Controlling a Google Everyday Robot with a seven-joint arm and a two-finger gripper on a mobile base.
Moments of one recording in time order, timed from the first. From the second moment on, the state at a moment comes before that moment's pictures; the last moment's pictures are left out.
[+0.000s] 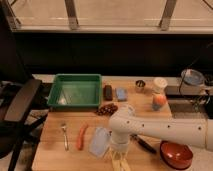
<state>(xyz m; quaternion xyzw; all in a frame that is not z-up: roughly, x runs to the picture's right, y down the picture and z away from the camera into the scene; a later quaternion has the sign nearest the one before) 0.061 0.340 0.718 -0.35 -0.32 -0.54 0.69</state>
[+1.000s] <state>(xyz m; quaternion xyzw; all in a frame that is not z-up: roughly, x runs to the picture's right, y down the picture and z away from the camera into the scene) 0.042 0.219 0.695 -0.27 -0.31 -0.51 0.76</state>
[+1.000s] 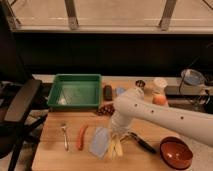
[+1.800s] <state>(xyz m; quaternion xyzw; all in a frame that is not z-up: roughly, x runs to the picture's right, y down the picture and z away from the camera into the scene) -0.005 0.122 0.758 -0.22 -0.29 -0.47 0.80</state>
